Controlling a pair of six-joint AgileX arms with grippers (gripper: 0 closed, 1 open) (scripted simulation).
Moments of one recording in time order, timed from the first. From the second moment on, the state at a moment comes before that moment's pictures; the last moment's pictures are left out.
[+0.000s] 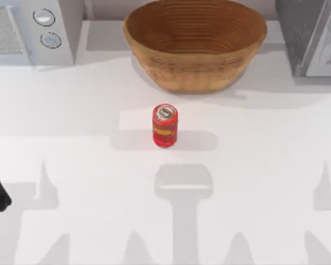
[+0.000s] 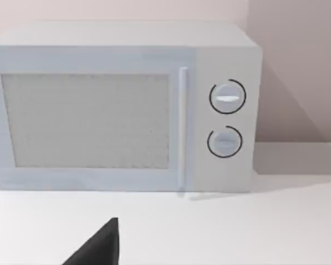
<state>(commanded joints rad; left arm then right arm) 0.00 0.00 0.00 0.00 0.00 0.00 0.00 0.00 0.00 0.00 0.00 0.00</state>
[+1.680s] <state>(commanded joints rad) -0.08 1.46 0.70 1.03 0.76 0.01 0.00 0.00 0.00 0.00 0.00 0.00</state>
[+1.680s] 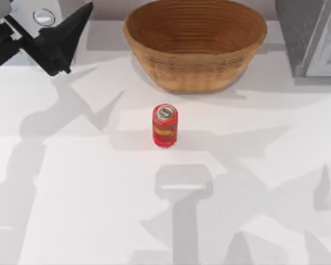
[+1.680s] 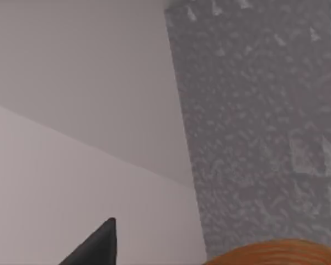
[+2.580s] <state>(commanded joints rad) -0.12 2.30 0.96 1.41 1.21 0.06 0.00 0.00 0.00 0.00 0.00 0.00</state>
